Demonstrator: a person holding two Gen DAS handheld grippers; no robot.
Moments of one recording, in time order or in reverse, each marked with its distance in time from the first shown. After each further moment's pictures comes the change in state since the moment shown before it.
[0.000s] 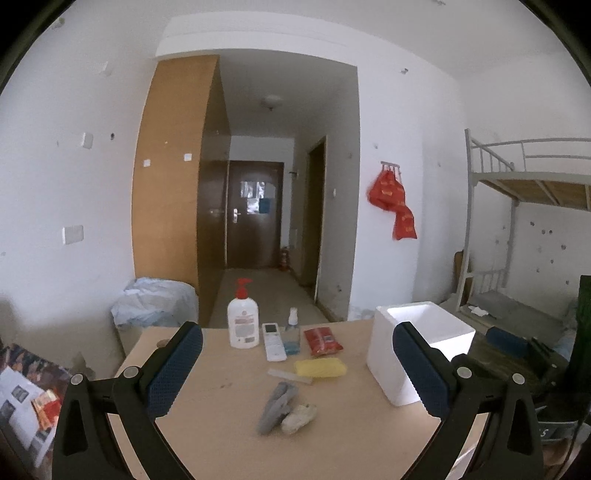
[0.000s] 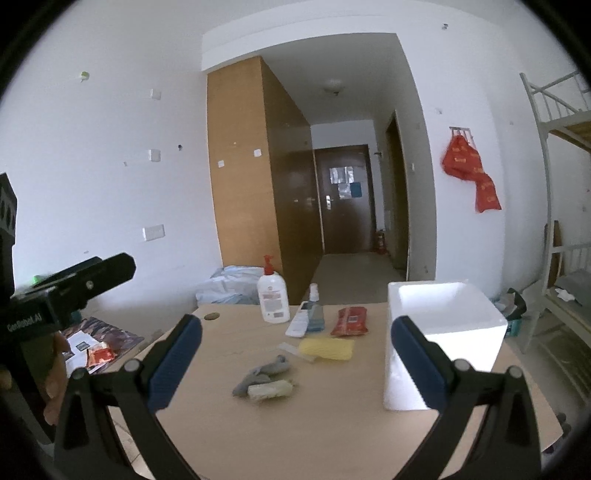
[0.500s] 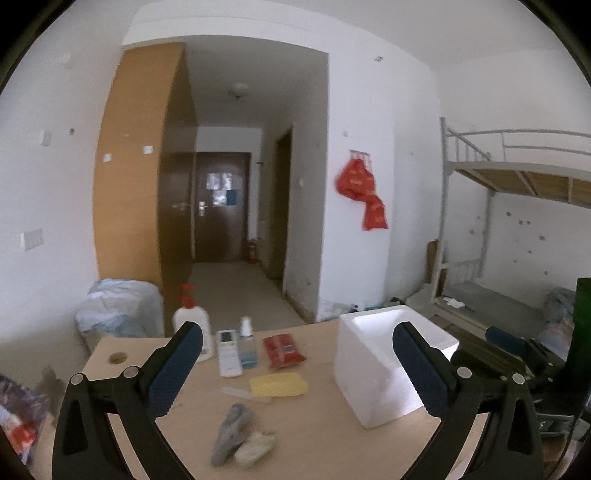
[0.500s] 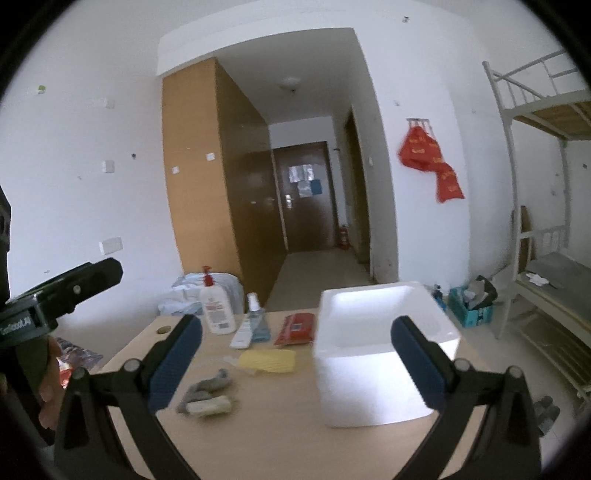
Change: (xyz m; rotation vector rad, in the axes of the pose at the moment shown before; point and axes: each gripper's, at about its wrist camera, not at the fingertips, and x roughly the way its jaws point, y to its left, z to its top) left arm 0.074 -0.041 0.023 0.028 0.044 -0.127; right arm 0.015 -0.065 0.013 0.068 0.003 -0.127
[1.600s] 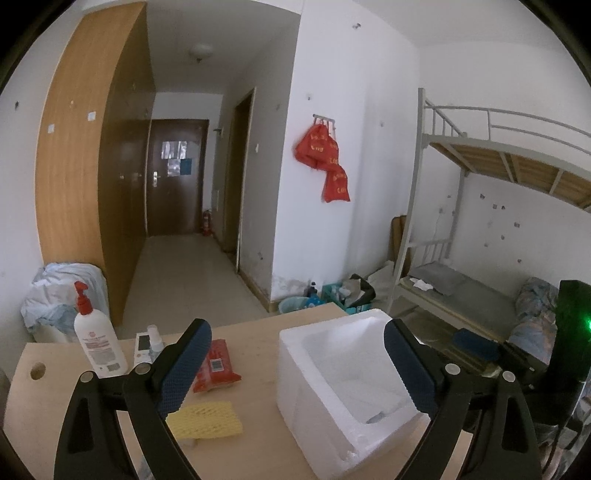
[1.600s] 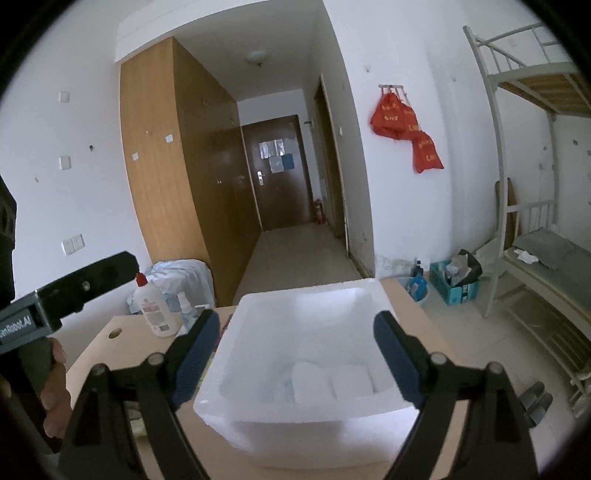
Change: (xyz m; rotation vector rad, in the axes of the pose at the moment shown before) left arm 0.168 -0.056 0.012 -0.008 0.130 -0.183; right arm 0.082 -0.090 0.014 0.063 0.106 -0.101
